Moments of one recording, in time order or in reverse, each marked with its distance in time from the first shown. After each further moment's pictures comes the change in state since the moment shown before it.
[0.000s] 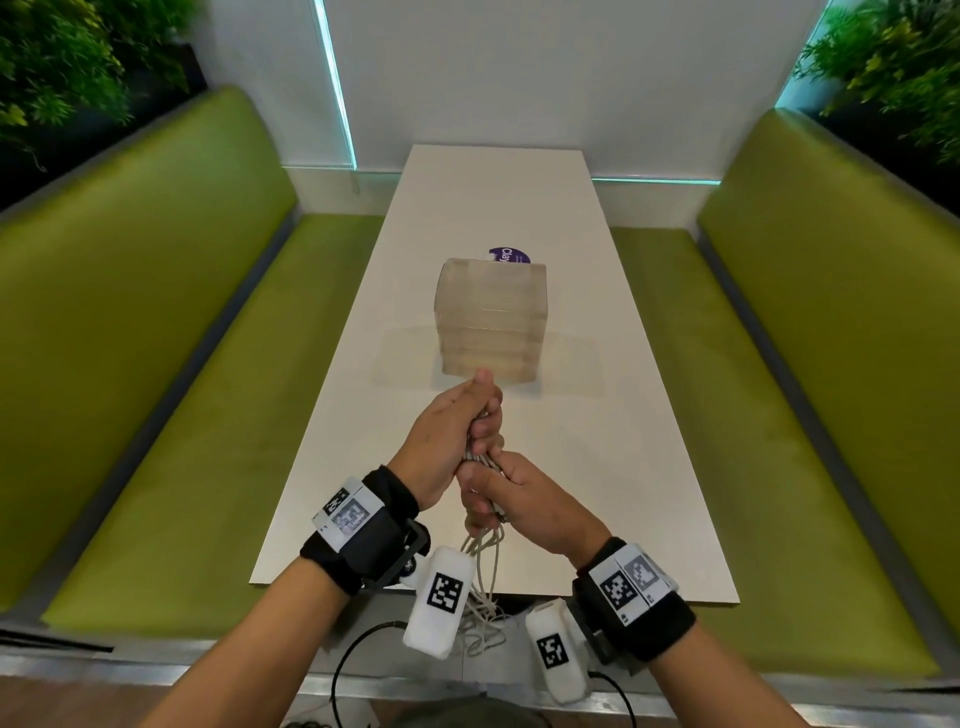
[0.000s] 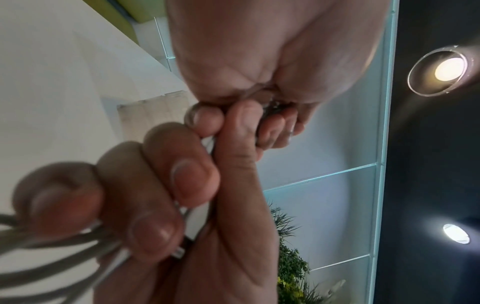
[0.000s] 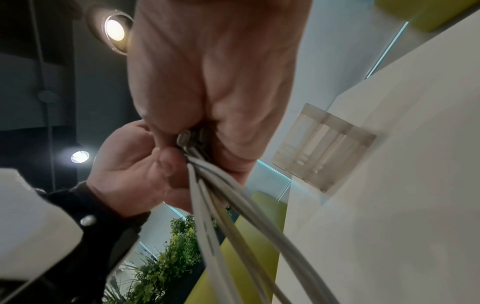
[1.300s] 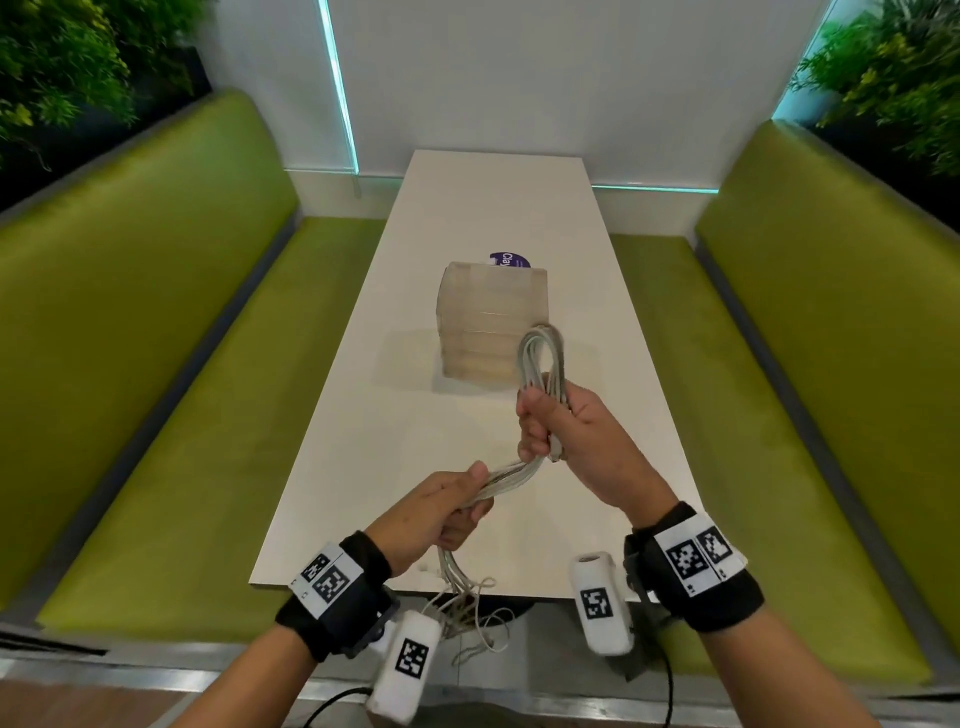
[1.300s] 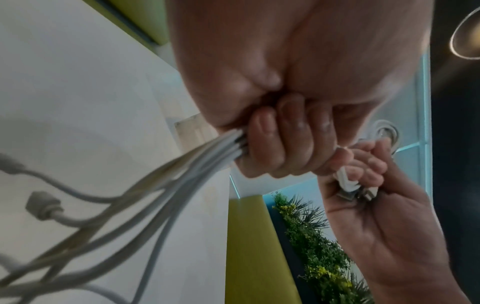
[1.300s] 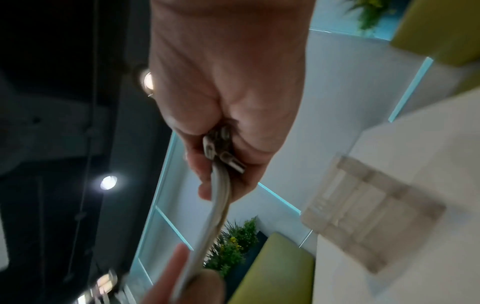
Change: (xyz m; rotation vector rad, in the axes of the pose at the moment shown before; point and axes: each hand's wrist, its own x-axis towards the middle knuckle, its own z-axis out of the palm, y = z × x) left_hand -0.035 -0.048 -0.032 0.196 -0.248 -0.194; right_hand -0.009 -0.050 -0.038 0.007 0.248 -0.184
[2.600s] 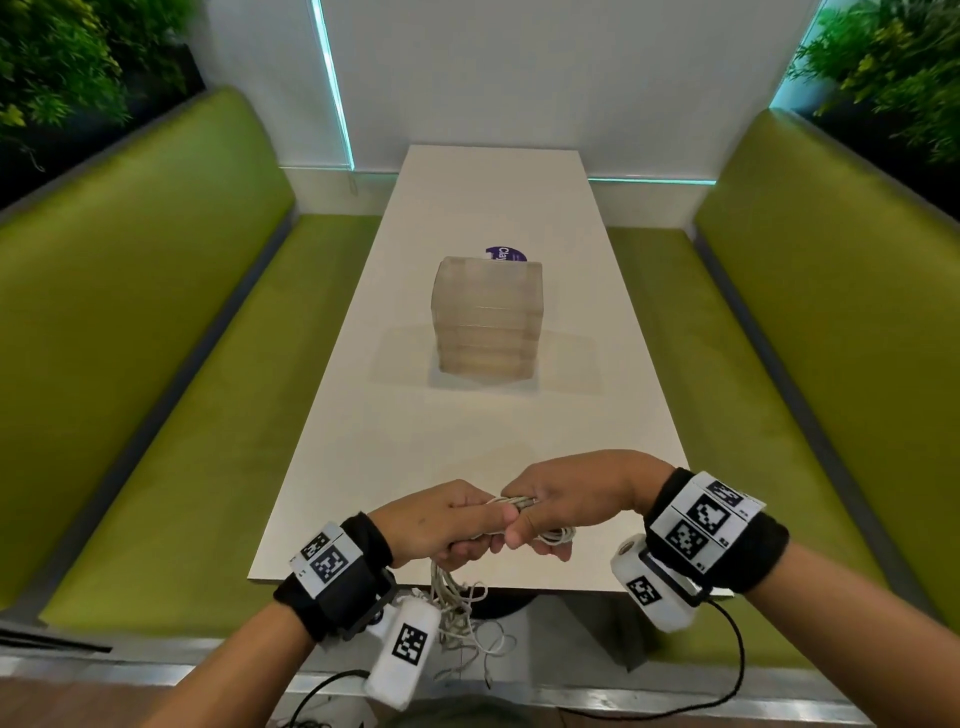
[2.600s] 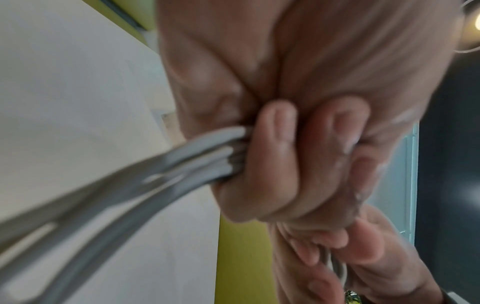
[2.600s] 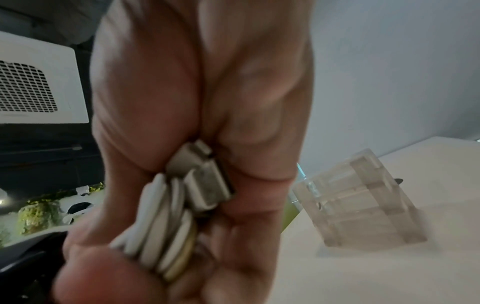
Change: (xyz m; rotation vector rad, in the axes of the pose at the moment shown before) left_hand -0.003 0.013 0.007 0.238 -0.297 -0.136; right_hand -0.007 -0.006 -0.005 -0.670 -0.850 0.509
